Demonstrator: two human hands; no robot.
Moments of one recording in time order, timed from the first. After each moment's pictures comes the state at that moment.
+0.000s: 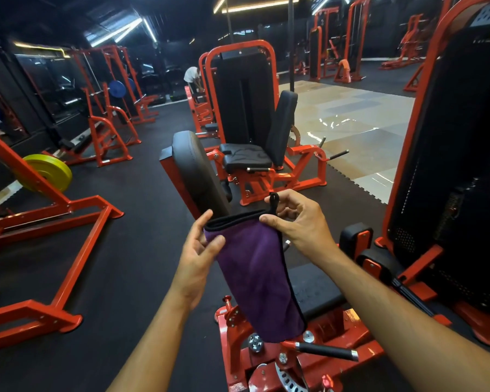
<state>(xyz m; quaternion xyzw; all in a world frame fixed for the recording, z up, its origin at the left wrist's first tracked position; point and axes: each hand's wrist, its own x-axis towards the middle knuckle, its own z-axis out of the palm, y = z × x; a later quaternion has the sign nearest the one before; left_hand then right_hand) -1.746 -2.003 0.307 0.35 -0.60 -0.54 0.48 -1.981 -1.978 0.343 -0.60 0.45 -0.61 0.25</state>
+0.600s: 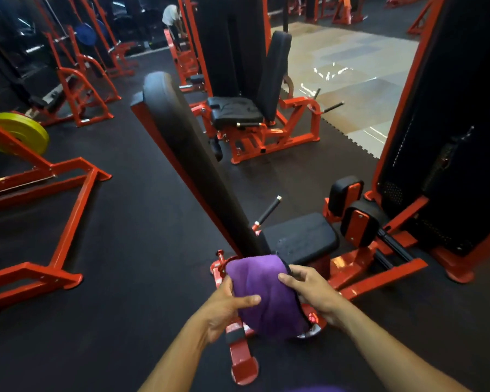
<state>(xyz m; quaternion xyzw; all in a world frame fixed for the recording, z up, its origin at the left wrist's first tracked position) -1.750 -1.928 0.145 0.51 -0.46 -0.70 0.20 -1.984 -1.879 0.136 -0.40 0.53 -0.45 0.60</state>
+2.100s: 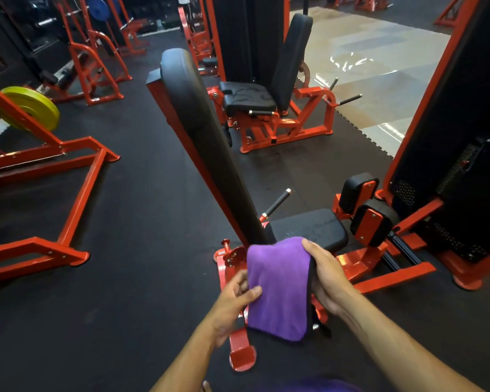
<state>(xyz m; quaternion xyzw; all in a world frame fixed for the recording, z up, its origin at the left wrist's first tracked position) -1.748 -1.907 0.145 0.45 -0.46 -0.71 0.26 -1.965 -1.892 0.180 -0.21 0.51 -0.56 0.62</state>
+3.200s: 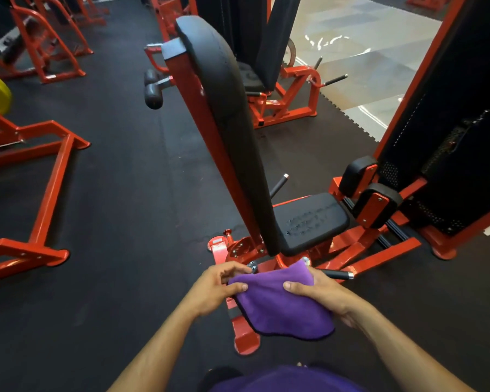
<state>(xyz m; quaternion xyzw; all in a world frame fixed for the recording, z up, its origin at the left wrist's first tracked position) -1.639 -1.991 0.142 0.44 -0.66 -0.60 0.13 -1.896 -1.886 0.178 -0.35 0.60 -0.35 0.64</state>
